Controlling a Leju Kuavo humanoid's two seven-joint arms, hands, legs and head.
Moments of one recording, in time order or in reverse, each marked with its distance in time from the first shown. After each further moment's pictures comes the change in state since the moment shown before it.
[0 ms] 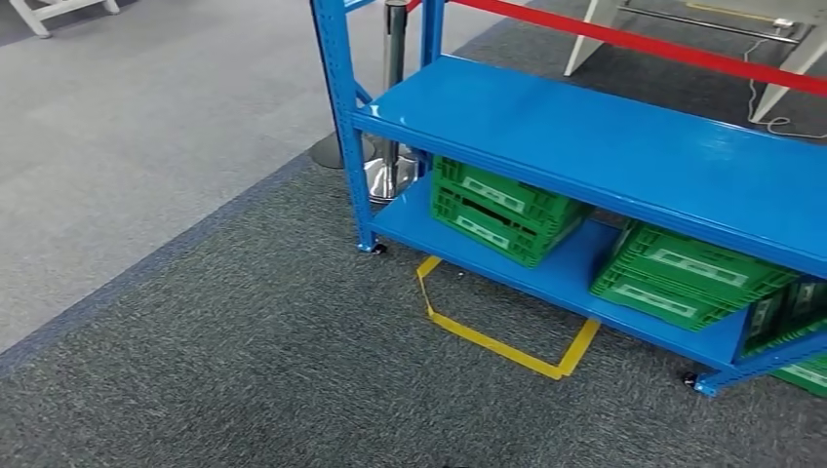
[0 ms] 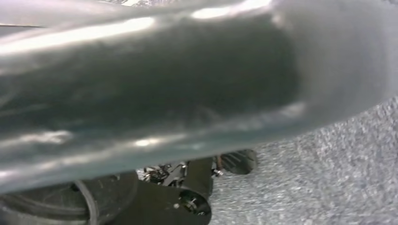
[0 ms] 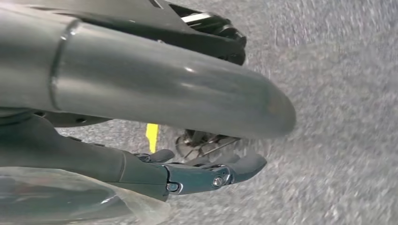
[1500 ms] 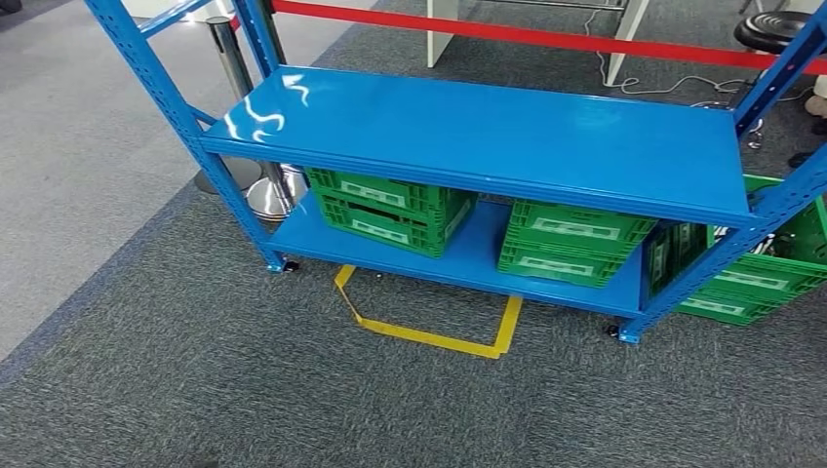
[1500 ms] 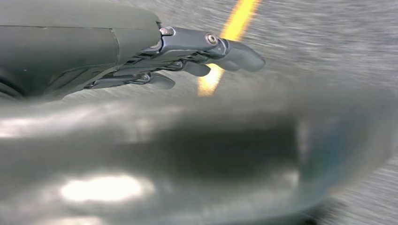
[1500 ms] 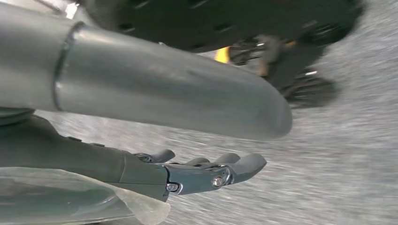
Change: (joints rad) left arm 0.133 0.066 -0.025 -0.149 -0.472 -0.315 0.270; right arm 0.163 -0.116 0.630 -0.101 -0.128 0.053 0.165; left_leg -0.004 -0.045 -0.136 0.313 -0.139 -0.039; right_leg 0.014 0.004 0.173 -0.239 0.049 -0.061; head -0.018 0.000
